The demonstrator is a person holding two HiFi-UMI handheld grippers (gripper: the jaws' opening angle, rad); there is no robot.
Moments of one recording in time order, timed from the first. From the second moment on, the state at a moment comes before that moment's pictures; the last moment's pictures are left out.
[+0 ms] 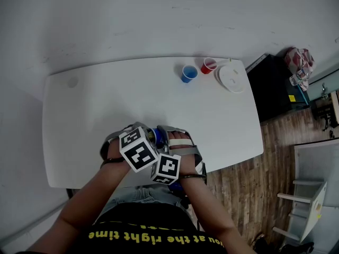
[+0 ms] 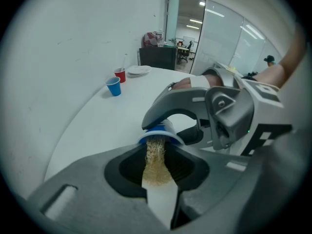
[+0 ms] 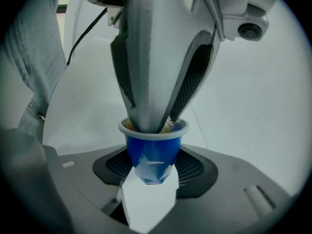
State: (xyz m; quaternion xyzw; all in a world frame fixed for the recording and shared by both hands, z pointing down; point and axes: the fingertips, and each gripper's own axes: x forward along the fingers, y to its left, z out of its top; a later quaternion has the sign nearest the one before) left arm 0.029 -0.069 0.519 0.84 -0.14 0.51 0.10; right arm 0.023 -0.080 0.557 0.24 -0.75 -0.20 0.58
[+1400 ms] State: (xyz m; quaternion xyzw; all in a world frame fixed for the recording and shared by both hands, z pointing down) left arm 0.021 -0.067 0.495 0.87 -0.11 0.47 0.07; right arm 0.044 -0.078 0.555 0.28 -0.76 -0.15 0.57
